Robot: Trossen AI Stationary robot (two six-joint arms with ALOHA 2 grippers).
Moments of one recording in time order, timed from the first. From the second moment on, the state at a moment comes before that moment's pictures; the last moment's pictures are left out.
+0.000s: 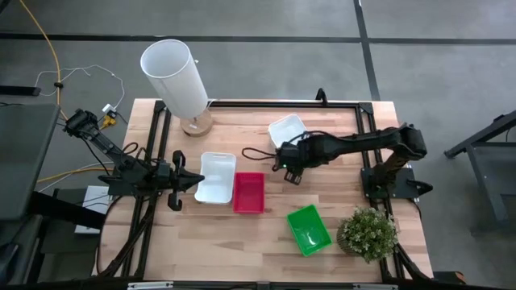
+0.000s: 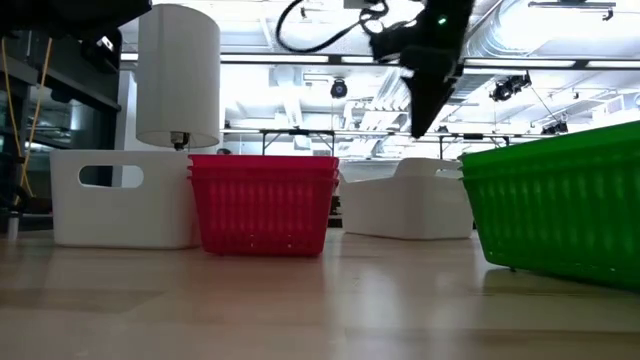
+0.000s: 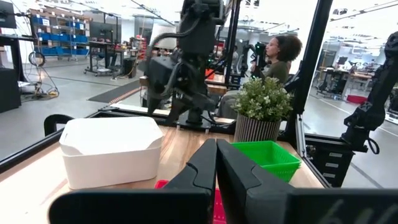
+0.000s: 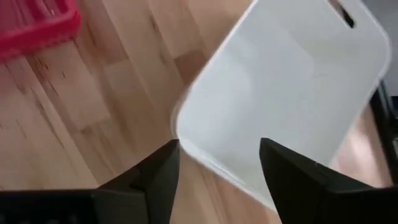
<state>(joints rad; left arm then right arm) -0.55 0.54 0.16 0.46 -0.75 -0.06 0.05 1.67 1.39 -1.10 0.38 0.38</state>
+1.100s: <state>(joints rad) -0.55 0.54 0.16 0.46 -0.77 -0.05 0.31 1.14 0.50 0.61 0.55 0.00</state>
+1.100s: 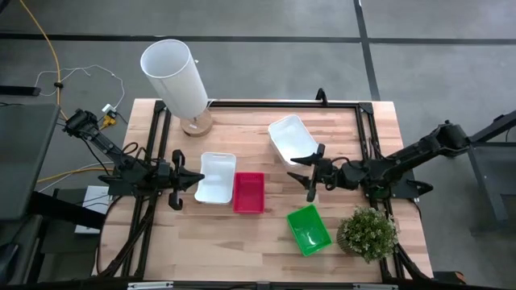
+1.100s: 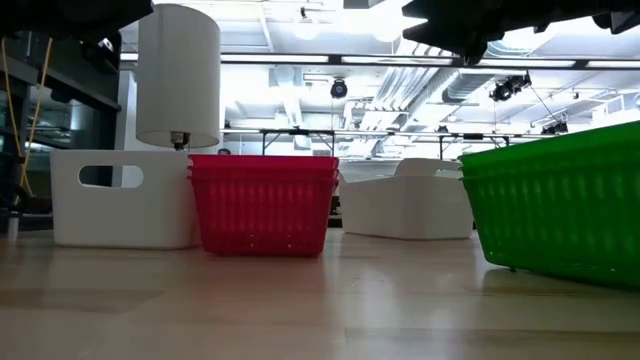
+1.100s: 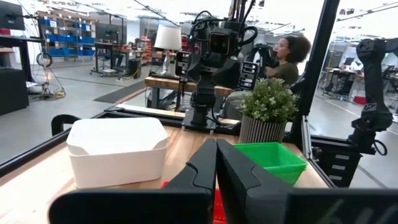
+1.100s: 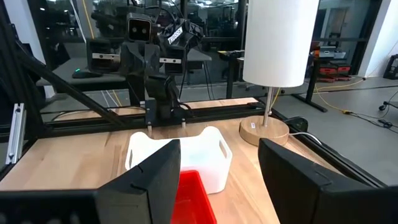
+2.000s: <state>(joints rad) -0.56 0.72 0.25 0.55 -0.77 0.04 0.32 1.09 0.50 0.38 0.63 0.04</state>
